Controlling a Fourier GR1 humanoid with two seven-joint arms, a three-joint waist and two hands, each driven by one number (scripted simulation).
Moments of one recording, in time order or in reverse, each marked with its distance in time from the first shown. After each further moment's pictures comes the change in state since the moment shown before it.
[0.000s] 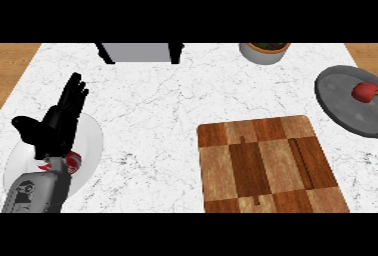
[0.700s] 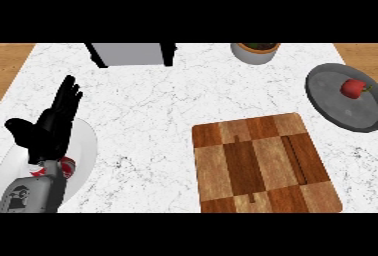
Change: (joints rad) left arm 0.027 0.006 0.012 -0.032 -0.010 0.015 0.028; right arm 0.363 0.199 0.021 -0.575 -0.160 0.249 0.114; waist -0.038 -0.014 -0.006
